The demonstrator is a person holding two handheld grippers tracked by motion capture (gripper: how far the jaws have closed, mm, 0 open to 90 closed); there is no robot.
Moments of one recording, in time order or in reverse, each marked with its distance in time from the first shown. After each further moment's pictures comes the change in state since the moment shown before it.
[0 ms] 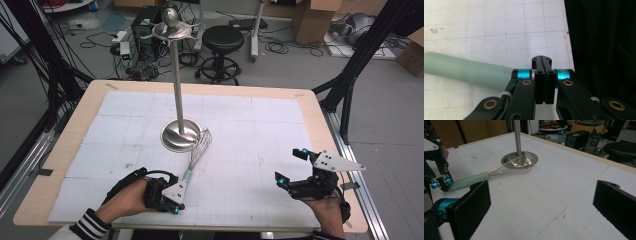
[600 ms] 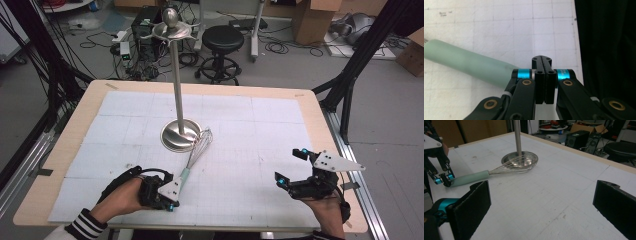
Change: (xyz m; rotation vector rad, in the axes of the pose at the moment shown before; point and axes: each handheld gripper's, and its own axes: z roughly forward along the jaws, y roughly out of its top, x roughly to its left) left arm 0.003 -0.010 -0.007 0.044 0.035 -0.019; right arm 0.001 0.000 0.000 0.001 -0.001 0.003
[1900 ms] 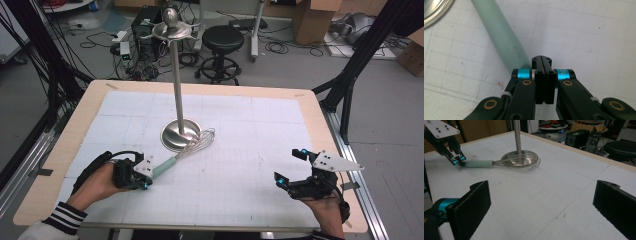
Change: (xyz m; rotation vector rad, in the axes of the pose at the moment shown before) left arm 0.036 -0.067 -0.036 0.094 0.170 -0.207; right arm 0.000 -0.001 0.001 0.006 -0.001 0.002
